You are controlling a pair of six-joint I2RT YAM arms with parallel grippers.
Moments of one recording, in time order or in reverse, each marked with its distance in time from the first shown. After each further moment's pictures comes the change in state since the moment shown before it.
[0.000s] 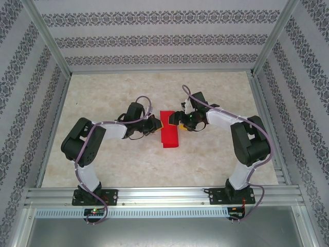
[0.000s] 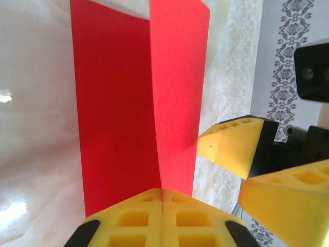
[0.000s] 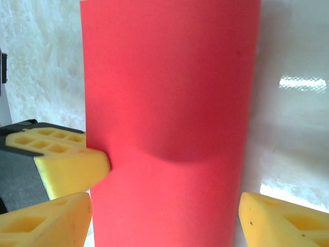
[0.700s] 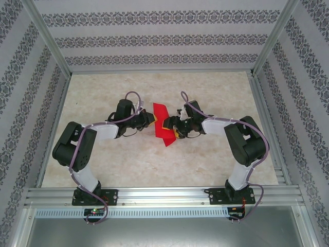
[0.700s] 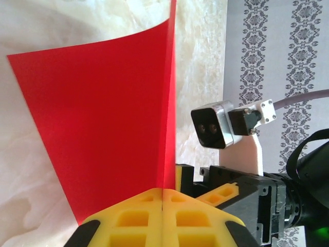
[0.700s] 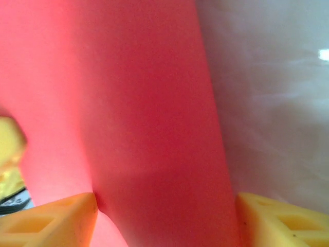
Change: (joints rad) left arm 0.104 -0.095 -0.052 0.073 0.056 -0.027; right arm 0.072 0.002 -0.174 0.333 -0.078 0.335
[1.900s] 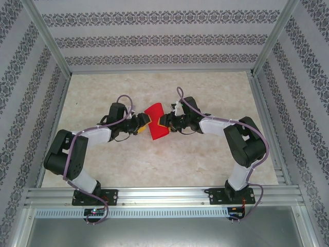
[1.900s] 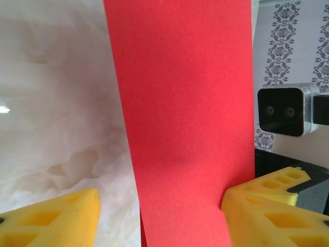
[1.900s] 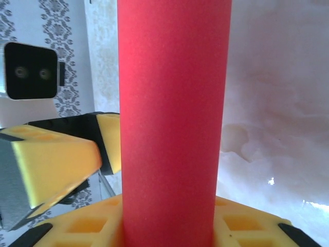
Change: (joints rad) left arm 0.063 -0.122 -0.095 -0.131 -0.023 0.021; right arm 0.047 0.000 0.035 0.179 -0.064 0.056
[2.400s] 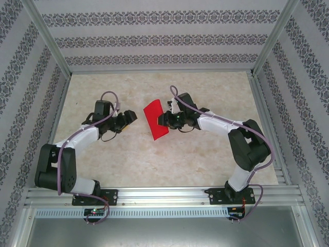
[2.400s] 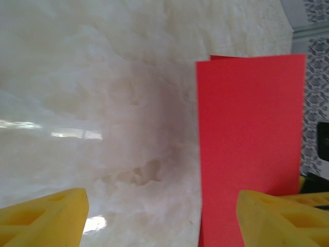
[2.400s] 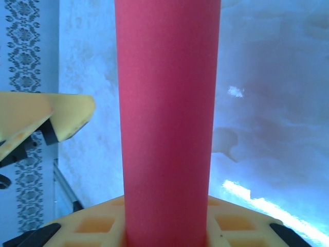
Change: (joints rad) left arm 0.146 -0.178 0.023 -0.320 -0.097 0.216; right arm 0.058 -0.044 0.124 -0.277 0.148 -0.198
